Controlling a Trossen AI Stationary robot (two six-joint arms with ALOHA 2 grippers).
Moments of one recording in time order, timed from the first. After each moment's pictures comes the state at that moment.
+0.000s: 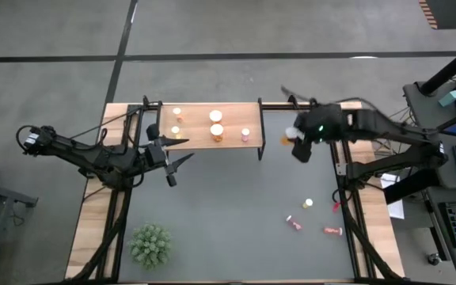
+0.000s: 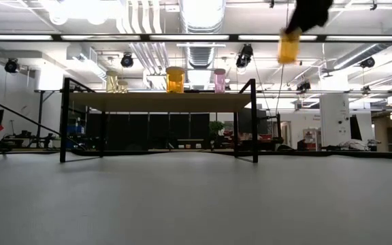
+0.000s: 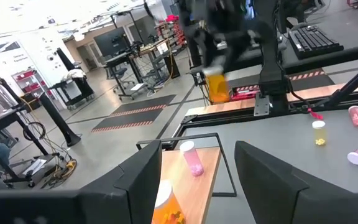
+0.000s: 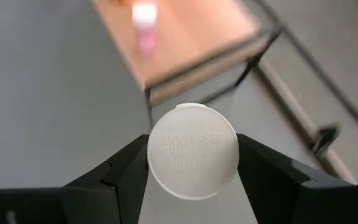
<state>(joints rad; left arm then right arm) -0.30 0.83 0.78 0.02 -0.72 0.28 -0.18 1.13 1.33 -1.06 0.24 0.16</state>
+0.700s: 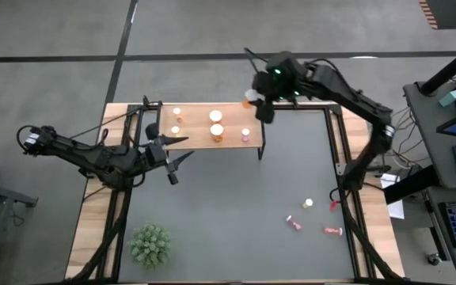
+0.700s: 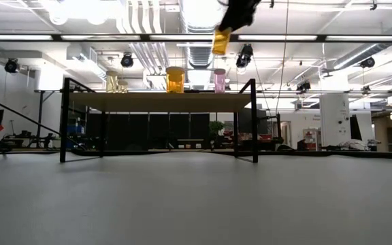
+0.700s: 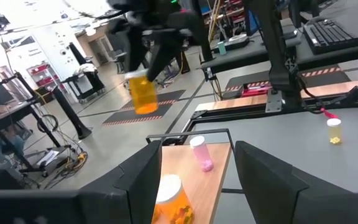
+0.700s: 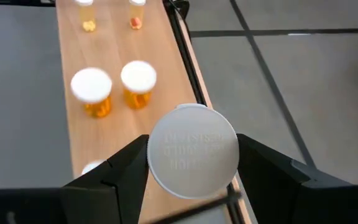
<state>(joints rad) -0.30 0.85 0.78 0.02 -0.77 0.27 -0.45 1.71 2.02 -1.03 -0.03 -0.31</state>
